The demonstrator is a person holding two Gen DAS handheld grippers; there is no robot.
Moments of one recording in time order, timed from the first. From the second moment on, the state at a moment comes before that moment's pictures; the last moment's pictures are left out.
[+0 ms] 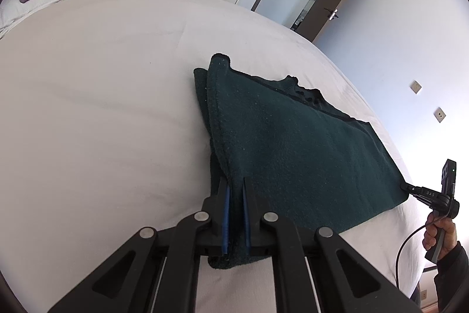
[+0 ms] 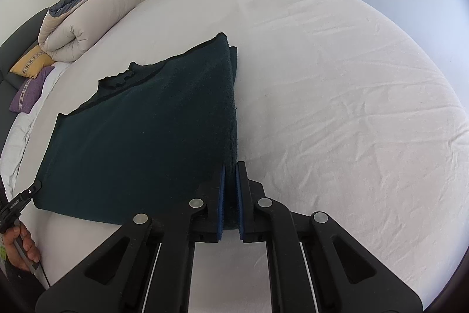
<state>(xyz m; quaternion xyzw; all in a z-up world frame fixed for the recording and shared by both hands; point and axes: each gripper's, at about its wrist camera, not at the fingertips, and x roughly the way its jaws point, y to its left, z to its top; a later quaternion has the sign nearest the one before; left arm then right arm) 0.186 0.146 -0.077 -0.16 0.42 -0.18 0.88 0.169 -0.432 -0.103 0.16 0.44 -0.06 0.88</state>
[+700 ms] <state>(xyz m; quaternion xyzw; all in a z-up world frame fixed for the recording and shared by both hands) 0.169 0.149 -0.096 -0.15 0.46 -0.16 0.86 0.139 -0.447 -0.126 0.17 0.46 -0.06 0.87</state>
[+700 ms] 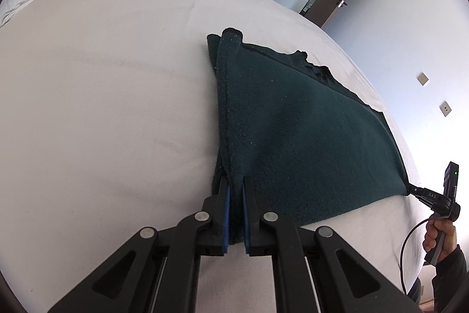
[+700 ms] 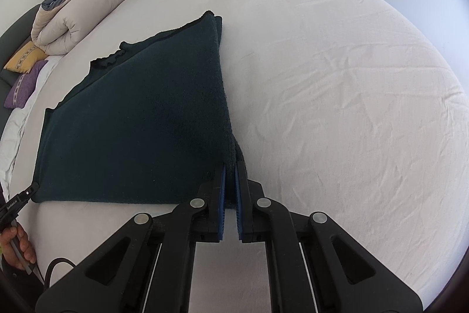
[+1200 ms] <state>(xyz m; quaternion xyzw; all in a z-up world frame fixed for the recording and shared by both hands) 0.169 0.154 -0.090 -0.15 0.47 -0.15 0.86 0.125 -0.464 -0.115 0.21 0.45 -0.10 0.86</state>
